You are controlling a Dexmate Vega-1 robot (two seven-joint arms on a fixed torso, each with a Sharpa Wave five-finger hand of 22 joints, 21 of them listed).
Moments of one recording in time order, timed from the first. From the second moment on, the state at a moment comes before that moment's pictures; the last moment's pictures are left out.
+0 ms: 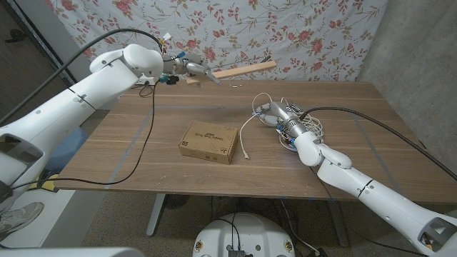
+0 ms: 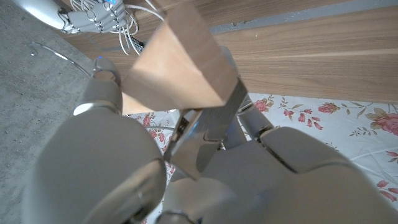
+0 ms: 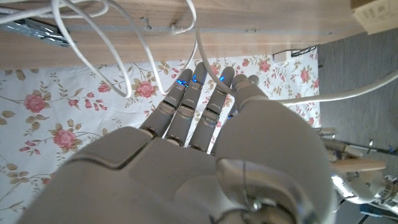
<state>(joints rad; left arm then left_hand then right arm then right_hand) 0.34 0.92 0.61 -1.83 -0.10 0.42 -0.45 0.79 -0.13 0.40 -0.23 0.16 0.99 -0.02 1.24 0.67 1.18 -0.10 1.55 1.23 1.38 -0.13 1.22 0.63 0.66 -0.05 1.39 0.18 -0.87 -0.64 -0.60 -1.68 -0.42 -0.02 -0.35 0.98 0.16 0.26 -0.07 0.27 1.00 -0.19 0.27 0.19 0.92 -0.10 0.34 0.22 0.70 -0.07 0.44 0.34 0.53 -0.05 0.39 0.21</state>
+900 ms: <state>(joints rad) 0.34 0.92 0.60 -1.82 -0.12 0.40 -0.47 0.78 -0.13 0.41 -0.23 0.16 0.99 -0.01 1.26 0.66 1.17 -0.10 1.55 1.23 1.38 -0.13 1.22 0.63 0.65 -0.05 1.39 0.18 -0.84 -0.49 -0.40 -1.47 0.07 0.19 -0.51 0.99 0.17 0.25 -0.08 0.27 1.00 -0.19 0.27 0.19 0.96 -0.06 0.36 0.24 0.74 -0.08 0.47 0.37 0.55 -0.05 0.42 0.23</state>
